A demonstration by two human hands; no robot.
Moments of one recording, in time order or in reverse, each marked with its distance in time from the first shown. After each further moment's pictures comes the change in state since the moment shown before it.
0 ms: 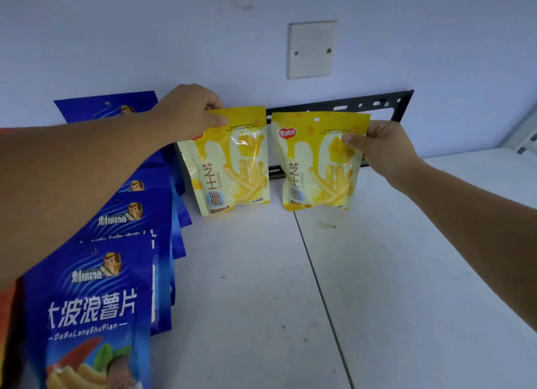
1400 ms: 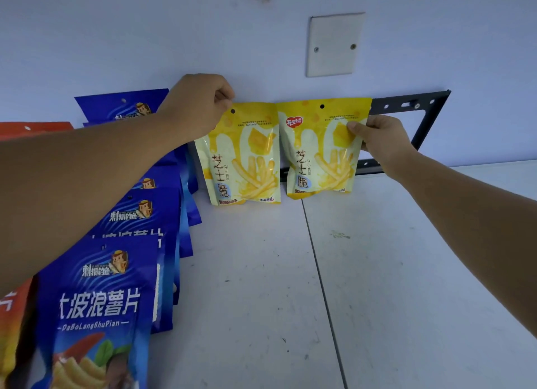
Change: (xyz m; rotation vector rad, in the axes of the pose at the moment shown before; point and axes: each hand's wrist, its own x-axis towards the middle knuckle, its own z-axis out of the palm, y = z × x) left_hand 0.002 0.000 0.003 0.031 0.230 0.003; right_hand 0.070 0.025 0.018 0.044 -0.011 0.096
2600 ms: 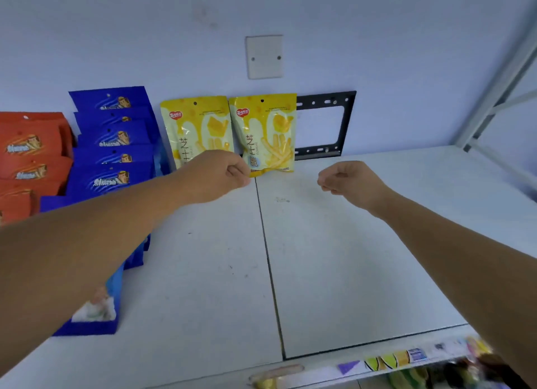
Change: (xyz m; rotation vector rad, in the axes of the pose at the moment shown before) left_hand -0.158 0.157 0.025 -0.236 -0.362 -0.062; right_hand -0.189 0.025 -0.094 -0.225 -0.192 0.030
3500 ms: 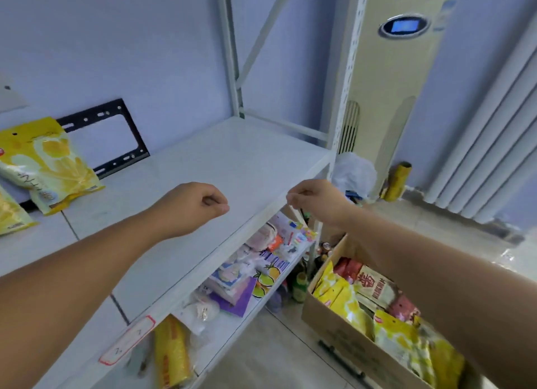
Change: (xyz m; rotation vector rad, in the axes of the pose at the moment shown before) left_hand -0.084 0.253 0.166 -0.035 -0.377 0.453; right_hand -0.353 0.120 -0.138 -0.103 0.495 0.282
